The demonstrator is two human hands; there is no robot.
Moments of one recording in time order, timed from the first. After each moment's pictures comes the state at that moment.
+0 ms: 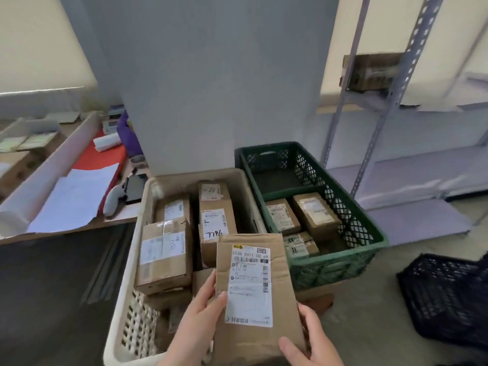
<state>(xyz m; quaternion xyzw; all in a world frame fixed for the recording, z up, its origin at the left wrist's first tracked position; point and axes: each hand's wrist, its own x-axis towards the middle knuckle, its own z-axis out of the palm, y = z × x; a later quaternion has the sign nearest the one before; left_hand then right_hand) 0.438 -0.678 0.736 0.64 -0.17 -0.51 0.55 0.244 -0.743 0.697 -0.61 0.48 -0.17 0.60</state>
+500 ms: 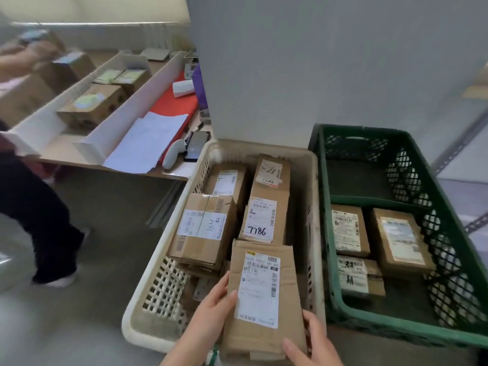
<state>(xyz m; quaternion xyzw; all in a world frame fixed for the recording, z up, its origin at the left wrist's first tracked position) 0.479 -0.729 0.670 0.70 0.00 -0.47 0.54 0.316 -0.863 0.644 -0.70 0.41 0.11 0.58</state>
